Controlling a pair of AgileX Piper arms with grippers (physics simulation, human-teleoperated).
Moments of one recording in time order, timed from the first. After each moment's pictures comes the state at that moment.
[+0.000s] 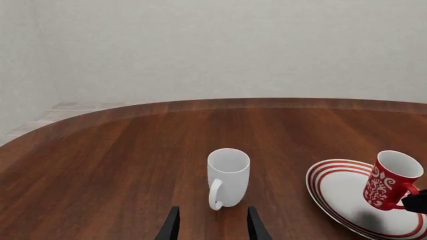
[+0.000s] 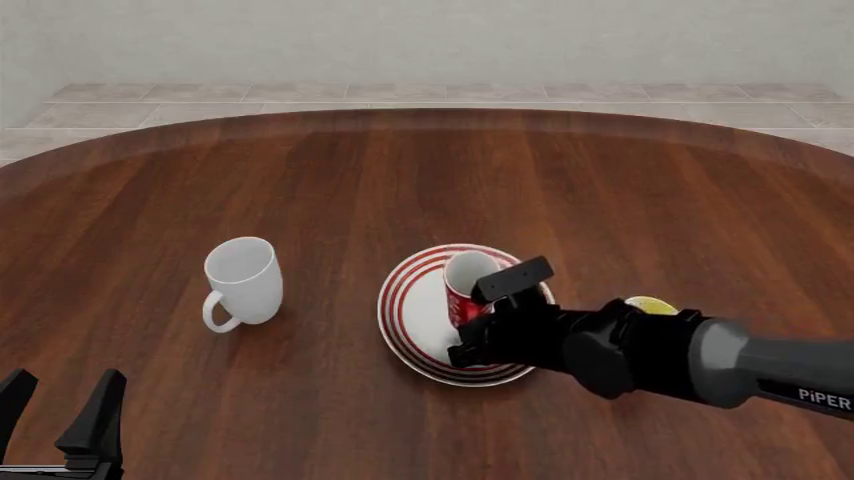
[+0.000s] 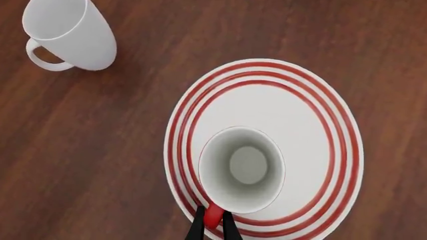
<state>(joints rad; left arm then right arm) 0.00 0.01 0.00 0.00 0.00 0.63 1.60 -0.79 0.02 0.14</state>
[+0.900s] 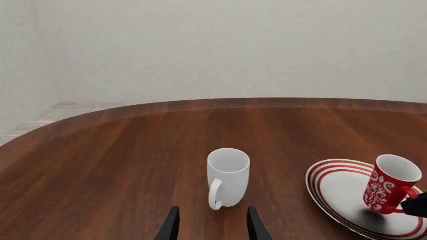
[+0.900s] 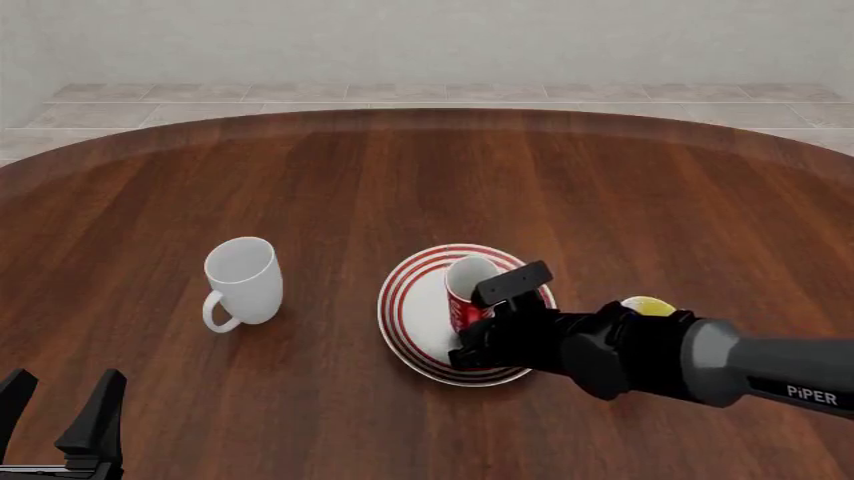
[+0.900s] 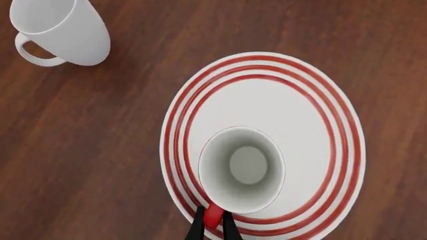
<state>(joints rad) 0.00 0.01 0.00 0.00 0.00 0.63 1.62 -0.78 0.02 0.14</state>
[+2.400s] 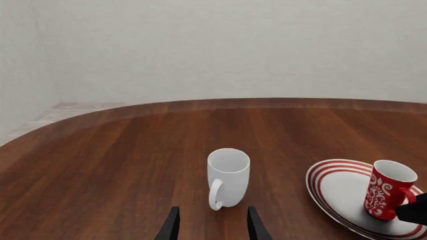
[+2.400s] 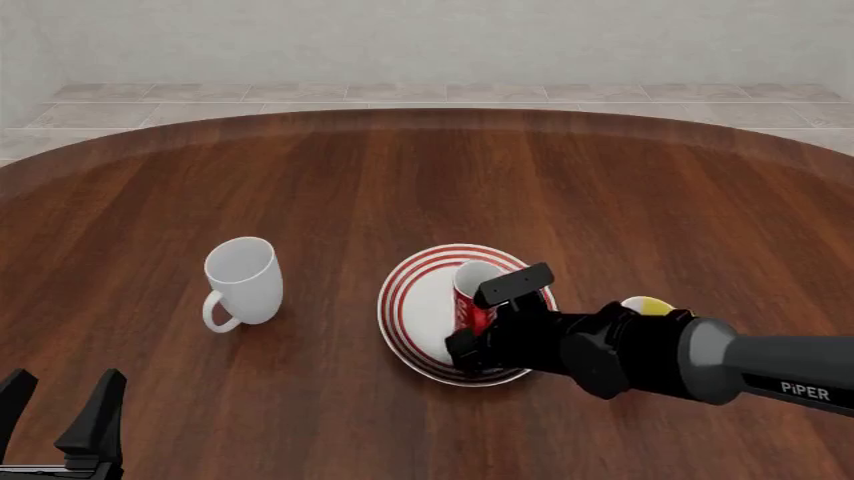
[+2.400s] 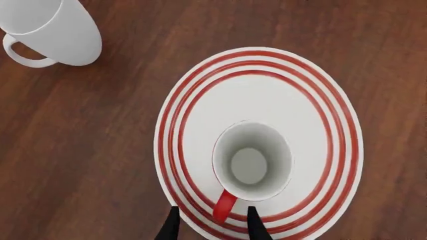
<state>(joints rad) 0.00 0.01 0.00 0.00 0.00 0.62 1.64 -0.78 0.02 0.16</state>
